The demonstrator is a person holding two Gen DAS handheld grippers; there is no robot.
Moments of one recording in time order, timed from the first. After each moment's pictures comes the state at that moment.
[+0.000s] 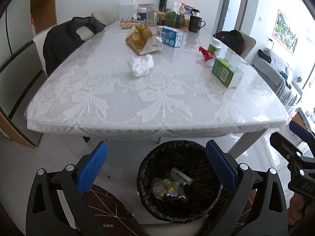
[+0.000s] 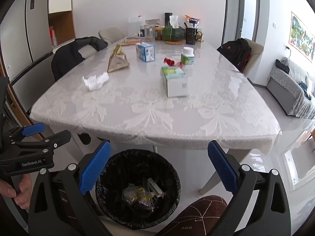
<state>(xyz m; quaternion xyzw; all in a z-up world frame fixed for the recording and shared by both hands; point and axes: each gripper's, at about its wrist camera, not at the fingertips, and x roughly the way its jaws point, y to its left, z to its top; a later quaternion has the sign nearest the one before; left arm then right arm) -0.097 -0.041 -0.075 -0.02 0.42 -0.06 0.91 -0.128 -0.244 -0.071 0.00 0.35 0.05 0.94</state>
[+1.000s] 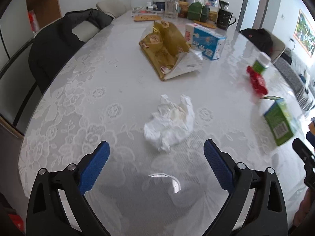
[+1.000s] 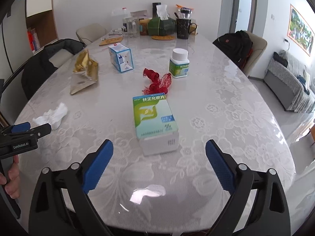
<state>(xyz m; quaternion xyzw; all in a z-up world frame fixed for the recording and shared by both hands) 0.081 -0.021 -0.087 -0.01 0.47 0.00 0.88 0.042 -0.267 -0.087 0.01 0.40 0.01 0.92</state>
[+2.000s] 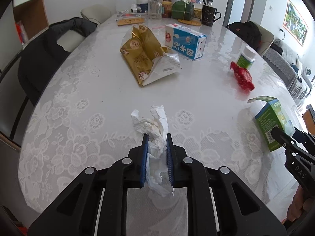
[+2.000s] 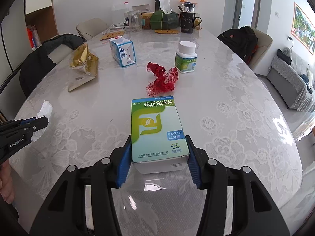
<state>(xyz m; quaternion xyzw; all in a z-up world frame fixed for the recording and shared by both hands) 0.076 -0.045 -0.073 0.01 0.46 -0.04 0.89 0.046 -0.257 -0.093 0.01 0.40 0.02 0.92</state>
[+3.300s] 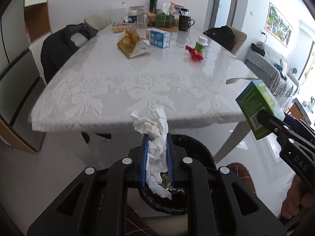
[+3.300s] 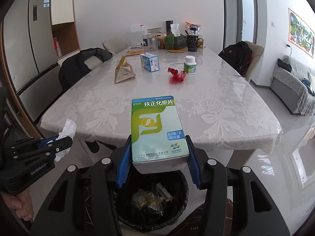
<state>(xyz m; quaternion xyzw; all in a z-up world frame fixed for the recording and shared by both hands) -0.126 -0.058 -0.061 0.00 0.42 -0.08 0.90 -0.158 -0.245 -0.064 0.03 0.33 0.06 0.94</state>
